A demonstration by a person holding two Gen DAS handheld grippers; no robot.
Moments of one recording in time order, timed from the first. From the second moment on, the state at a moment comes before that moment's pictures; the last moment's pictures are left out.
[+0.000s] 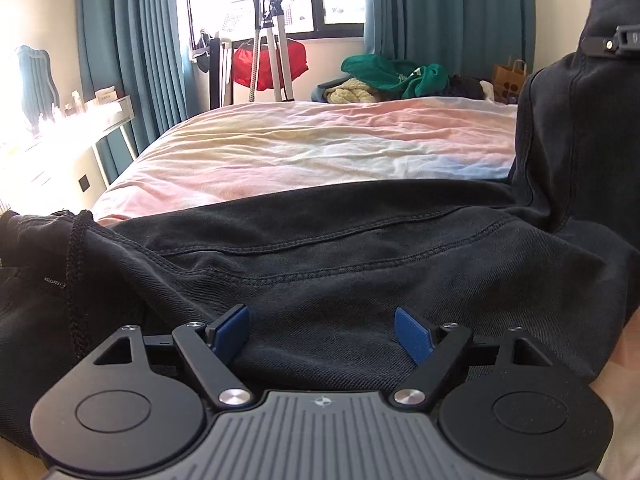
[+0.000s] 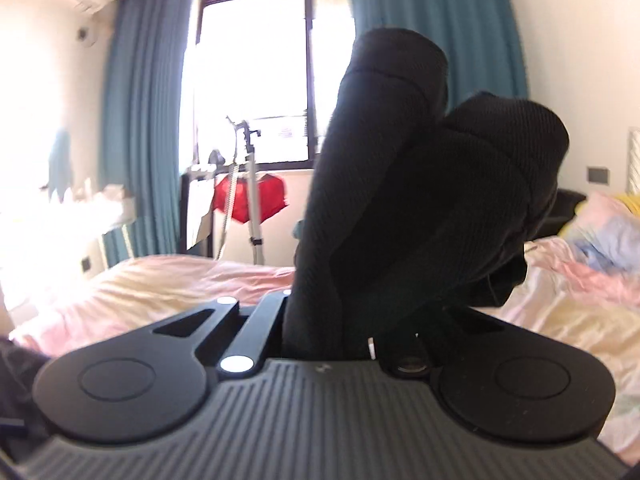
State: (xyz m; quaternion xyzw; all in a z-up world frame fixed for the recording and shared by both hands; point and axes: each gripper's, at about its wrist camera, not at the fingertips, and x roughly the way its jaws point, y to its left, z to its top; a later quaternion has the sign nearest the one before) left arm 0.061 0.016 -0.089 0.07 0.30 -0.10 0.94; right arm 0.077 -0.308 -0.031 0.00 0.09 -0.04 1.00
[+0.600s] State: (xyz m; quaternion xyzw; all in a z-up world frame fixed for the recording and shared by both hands) left arm 0.064 0.075 -0.042 -0.04 0.28 -0.02 0.96; right arm 0.079 -0.162 -0.108 -0.15 0.28 0.07 0.95
